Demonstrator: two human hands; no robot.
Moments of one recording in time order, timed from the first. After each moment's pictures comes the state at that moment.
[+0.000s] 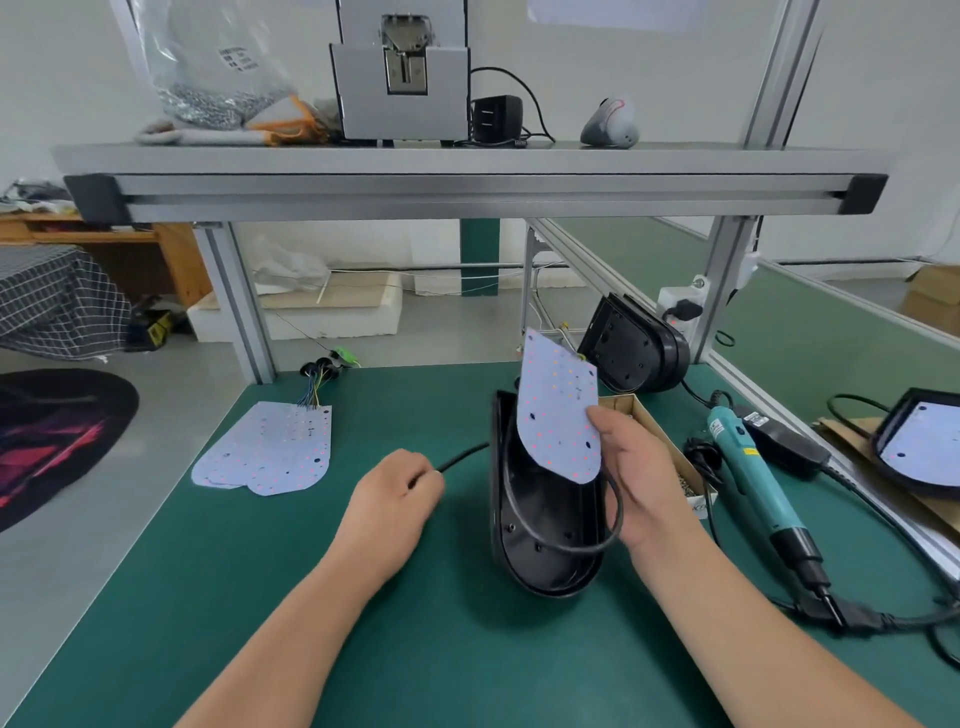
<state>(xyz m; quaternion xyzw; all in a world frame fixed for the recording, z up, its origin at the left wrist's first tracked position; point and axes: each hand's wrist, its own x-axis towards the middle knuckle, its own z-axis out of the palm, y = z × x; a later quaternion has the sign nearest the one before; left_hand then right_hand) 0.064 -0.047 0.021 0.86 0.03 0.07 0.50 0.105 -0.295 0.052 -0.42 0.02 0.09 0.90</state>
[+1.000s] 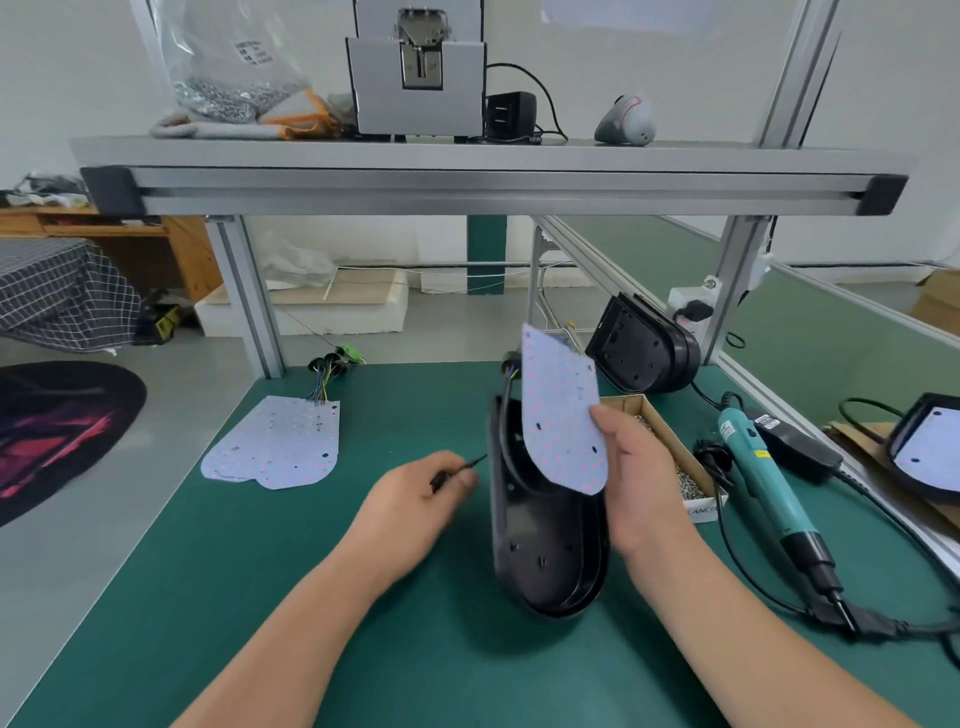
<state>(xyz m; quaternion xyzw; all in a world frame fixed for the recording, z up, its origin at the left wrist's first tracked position) 0.066 -0.049 0.018 0.90 -0.05 0.07 0.43 0.094 -0.283 0.052 -0.43 0.00 0.09 0.90</state>
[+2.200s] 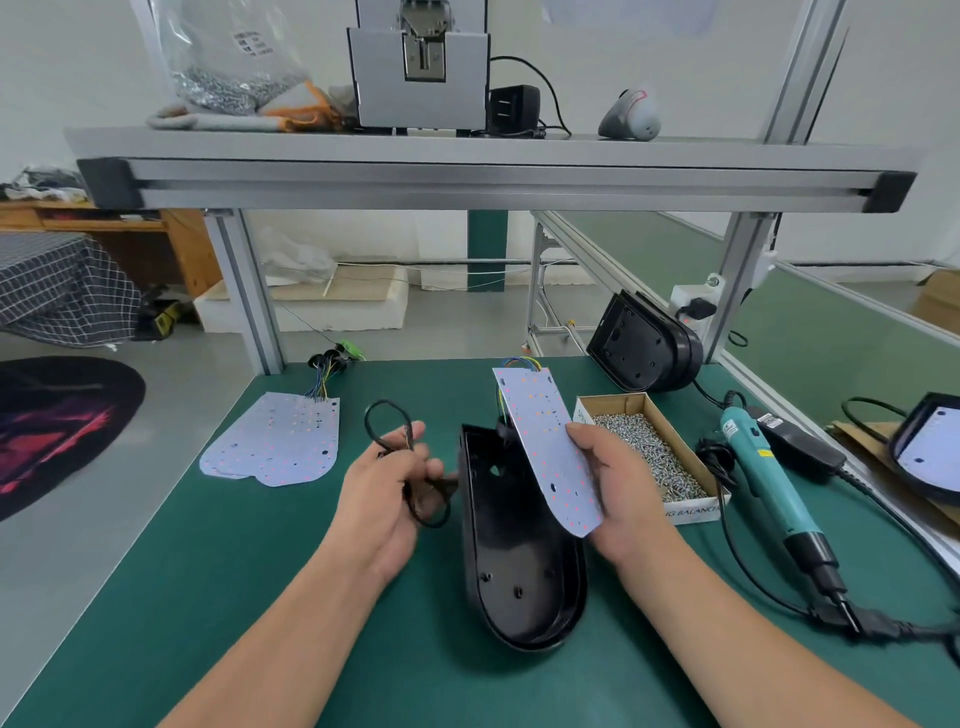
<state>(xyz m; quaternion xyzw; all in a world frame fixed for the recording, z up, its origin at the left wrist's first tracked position) 0.066 -0.062 0.037 0.43 0.13 0.05 0.89 0.095 -0.271 0.040 -0.49 0.05 0.09 0.86</state>
